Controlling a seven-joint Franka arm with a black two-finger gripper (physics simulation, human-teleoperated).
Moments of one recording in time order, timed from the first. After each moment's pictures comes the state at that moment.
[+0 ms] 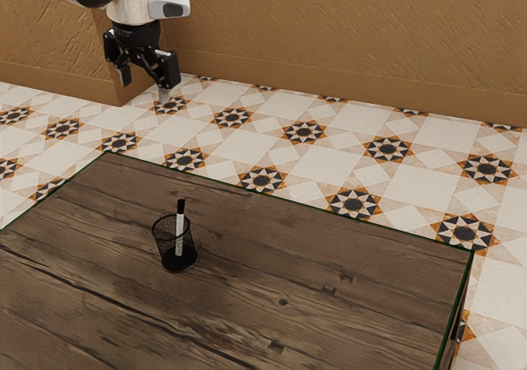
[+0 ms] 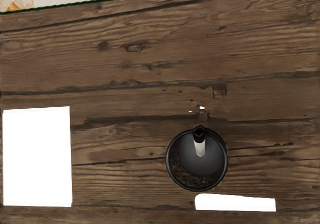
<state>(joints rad) -0.27 0.05 0.22 -1.47 0.20 1.56 0.00</state>
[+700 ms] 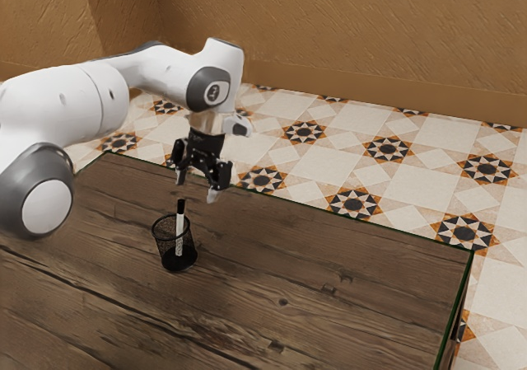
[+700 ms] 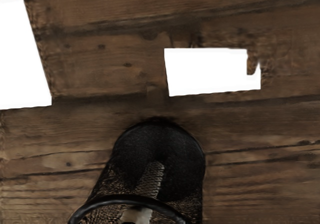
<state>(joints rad) -0.14 0.61 0.11 -1.29 0.11 1.53 0.06</state>
